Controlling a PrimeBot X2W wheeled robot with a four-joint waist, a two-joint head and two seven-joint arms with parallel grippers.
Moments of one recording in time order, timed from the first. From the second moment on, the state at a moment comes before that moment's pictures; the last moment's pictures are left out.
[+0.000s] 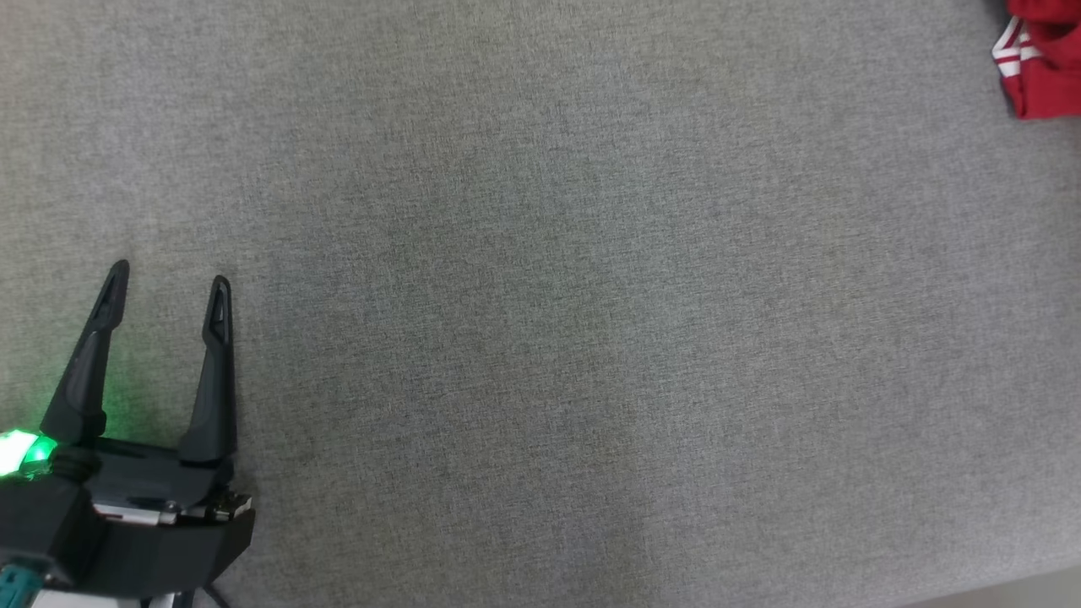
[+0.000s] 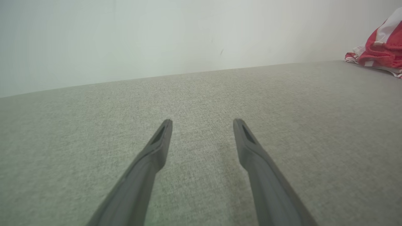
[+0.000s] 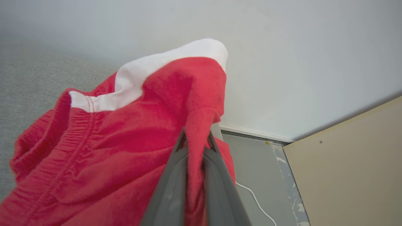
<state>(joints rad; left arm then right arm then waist) -0.19 0.27 -0.01 -0.17 -0.16 -0.13 -0.26 -1.21 -0.78 0.46 0.82 0.46 0.13 0.05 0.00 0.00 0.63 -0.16</state>
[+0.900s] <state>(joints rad) -0.21 0.26 0.00 -0.15 -0.16 -0.13 -0.27 -1.32 -0.77 0.34 1.06 0.31 0.13 -0.08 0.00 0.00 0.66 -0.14</state>
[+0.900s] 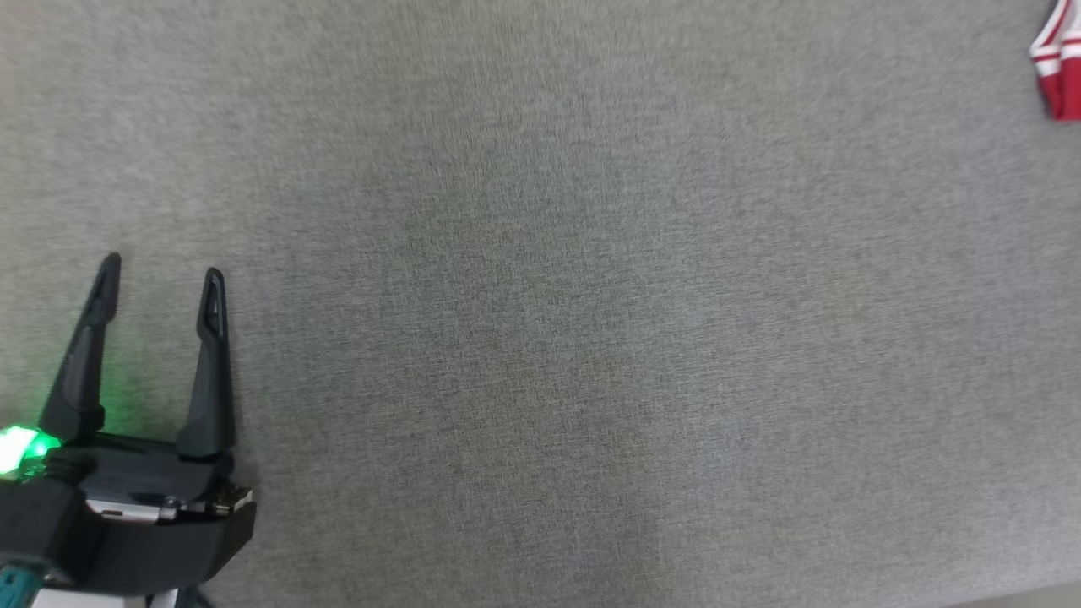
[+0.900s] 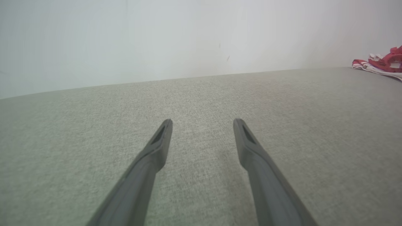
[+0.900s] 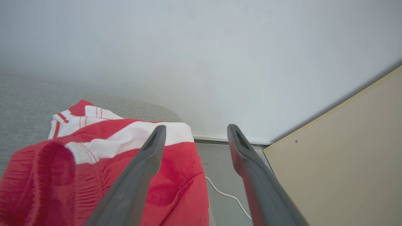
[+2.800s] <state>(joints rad) 0.07 0.11 0.00 0.11 -0.19 -0.13 -0.26 0.06 -0.15 0.01 0.10 0.32 0.13 -0.17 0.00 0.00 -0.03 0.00</state>
